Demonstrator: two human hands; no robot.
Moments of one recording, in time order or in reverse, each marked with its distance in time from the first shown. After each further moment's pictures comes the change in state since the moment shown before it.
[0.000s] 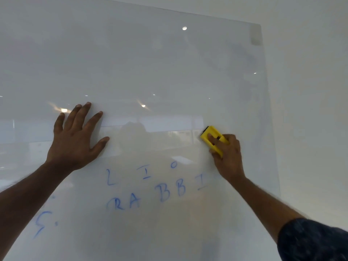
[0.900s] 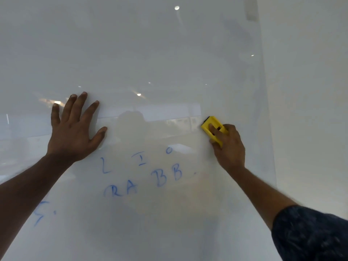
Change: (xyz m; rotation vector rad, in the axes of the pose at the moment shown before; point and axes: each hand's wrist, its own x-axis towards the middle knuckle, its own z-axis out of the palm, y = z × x) left_hand 0.001 0.016 0.010 -0.002 0.006 0.014; right_hand -0.022 0.005 -0.012 -0.127 0.021 0.128
